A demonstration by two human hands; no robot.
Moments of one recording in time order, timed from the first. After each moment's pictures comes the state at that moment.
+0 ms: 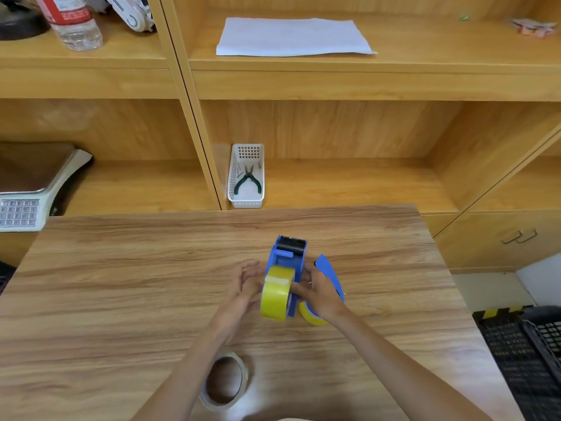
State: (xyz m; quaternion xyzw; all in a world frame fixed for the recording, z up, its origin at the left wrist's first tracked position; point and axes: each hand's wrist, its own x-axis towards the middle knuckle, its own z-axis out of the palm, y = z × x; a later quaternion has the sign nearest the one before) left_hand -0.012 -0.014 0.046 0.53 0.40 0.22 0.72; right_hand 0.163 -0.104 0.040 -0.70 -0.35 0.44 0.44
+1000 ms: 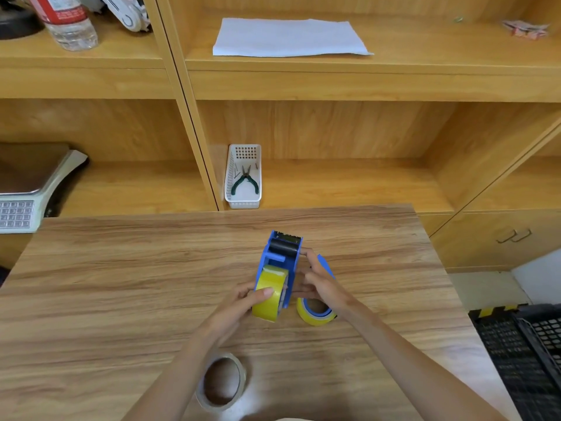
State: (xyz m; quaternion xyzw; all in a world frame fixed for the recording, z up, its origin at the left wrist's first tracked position) left_hand -0.020 -0.017 0.065 0.54 0.32 0.13 0.76; right_hand 0.175 -0.109 0.080 -0.62 -0.34 0.56 0.44
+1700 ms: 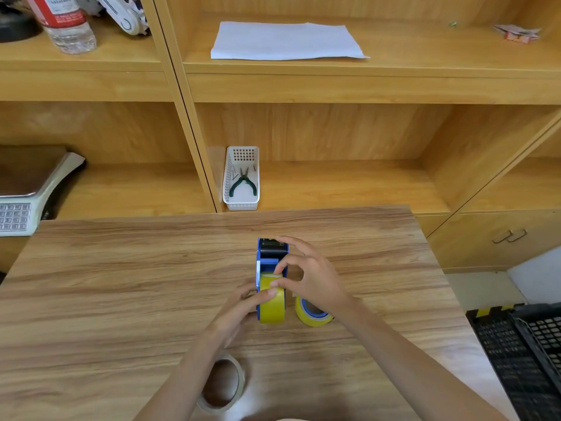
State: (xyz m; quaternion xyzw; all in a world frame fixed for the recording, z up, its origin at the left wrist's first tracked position) left_hand -0.014 -0.027 0.078 0.52 0.37 0.11 0.76; right_hand 0.168 -0.092 0.093 -0.71 -0.60 0.16 0.33
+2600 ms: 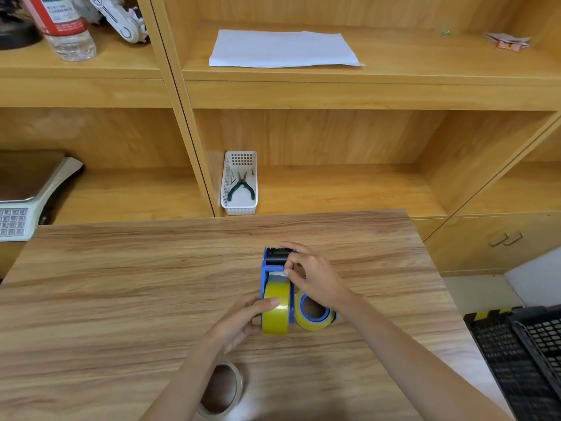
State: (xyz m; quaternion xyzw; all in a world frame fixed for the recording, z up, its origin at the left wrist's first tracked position) left_hand -0.010 -0.027 0.071 0.49 0.33 0.05 0.81; right_hand 0.186 -0.088 0.096 -0.72 -0.61 0.22 0.26
